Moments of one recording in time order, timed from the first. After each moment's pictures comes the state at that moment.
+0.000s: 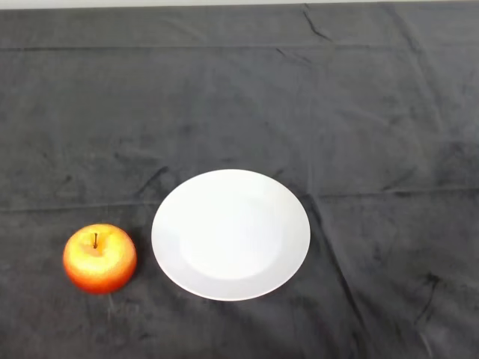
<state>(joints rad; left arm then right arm) -0.27 0.59 0.33 1.11 -0.03 -0.42 0.49 -0.81 -0.33 -0.85 1.21 0.85 0.12 0.31</state>
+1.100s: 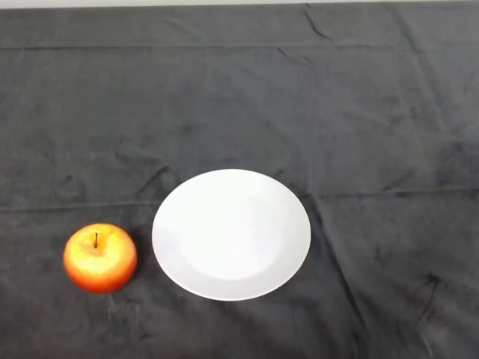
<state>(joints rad) -0.38 0.59 0.37 1.12 -0.10 -0.38 0.35 -0.81 -0.33 -0.85 1.21 0.85 0.12 0.31</state>
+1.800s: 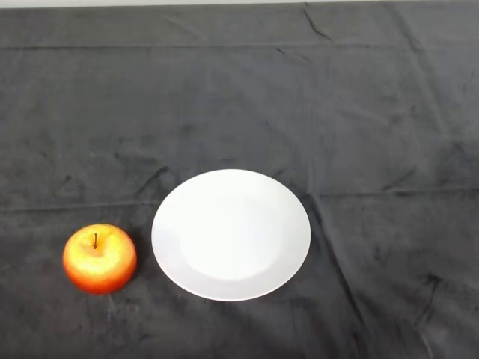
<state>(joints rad) -0.38 0.59 0.44 1.12 -0.27 -0.47 -0.21 -0.81 -0.33 -0.85 1.21 0.85 0.12 0.31</state>
